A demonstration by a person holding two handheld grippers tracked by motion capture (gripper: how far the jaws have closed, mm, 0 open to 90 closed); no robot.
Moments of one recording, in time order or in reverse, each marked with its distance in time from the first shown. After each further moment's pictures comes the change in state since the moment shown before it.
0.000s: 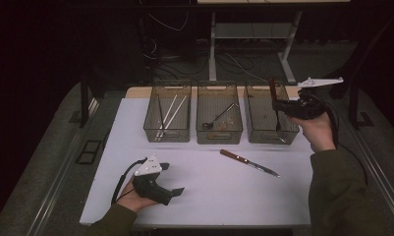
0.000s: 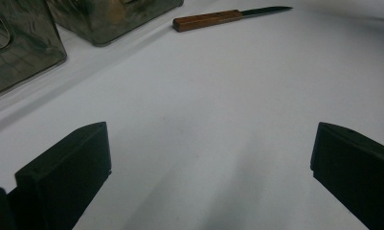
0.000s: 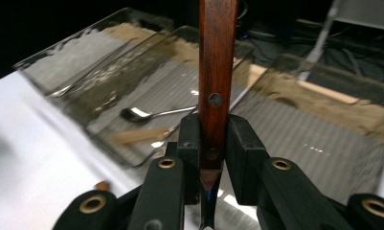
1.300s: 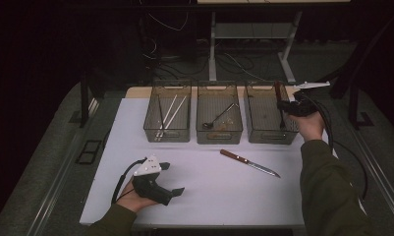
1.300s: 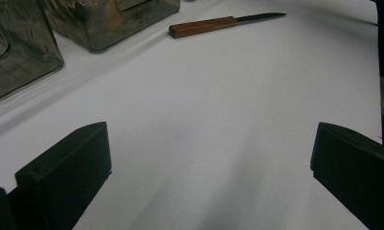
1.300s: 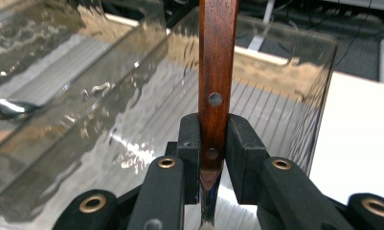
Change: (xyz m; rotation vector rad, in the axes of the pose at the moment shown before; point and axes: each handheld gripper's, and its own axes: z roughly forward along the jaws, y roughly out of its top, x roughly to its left) left arm -0.001 0.001 -0.001 -0.015 -0.012 0.000; right arm -0.066 -0.030 0.062 0.070 -0.174 0.065
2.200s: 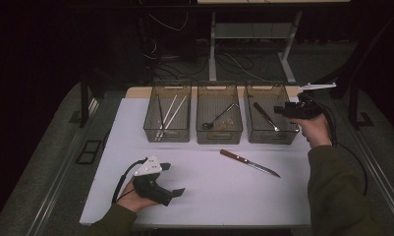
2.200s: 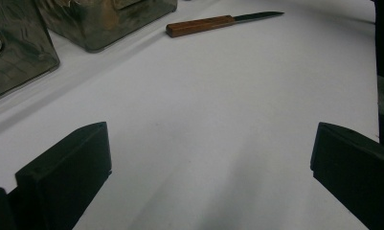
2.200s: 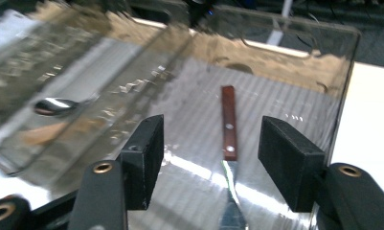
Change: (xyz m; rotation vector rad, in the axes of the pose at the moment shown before) left arm -0.001 0.000 0.001 0.004 -0.007 0.005; right arm 0.010 -0.001 -0.023 -0.015 0.077 0.032
